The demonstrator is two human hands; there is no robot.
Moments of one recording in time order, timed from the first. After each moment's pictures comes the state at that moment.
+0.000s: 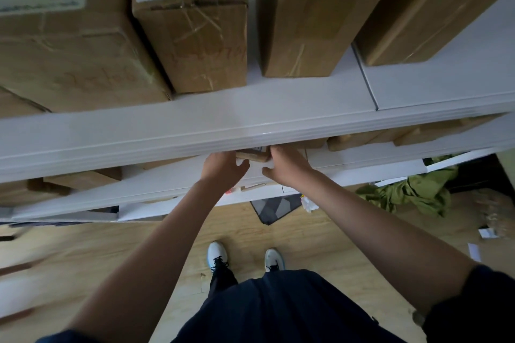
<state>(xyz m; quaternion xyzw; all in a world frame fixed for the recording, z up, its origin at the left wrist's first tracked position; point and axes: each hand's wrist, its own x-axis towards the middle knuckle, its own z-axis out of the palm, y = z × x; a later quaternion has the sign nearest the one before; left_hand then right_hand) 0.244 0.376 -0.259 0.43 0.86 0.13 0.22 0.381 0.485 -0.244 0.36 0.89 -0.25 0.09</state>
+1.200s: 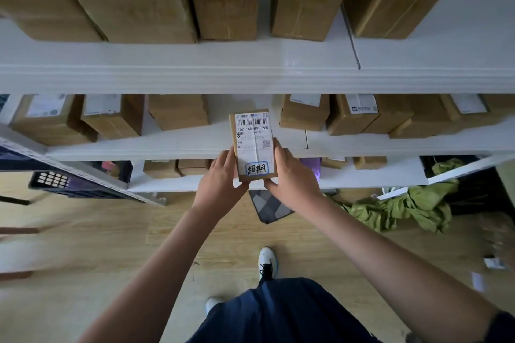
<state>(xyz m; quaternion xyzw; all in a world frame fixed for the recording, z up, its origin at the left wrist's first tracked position) 0.337 0.256 -0.248 0.45 0.85 0.23 0.12 0.472 0.389 -0.228 0.29 0.94 -0.17 -0.01</state>
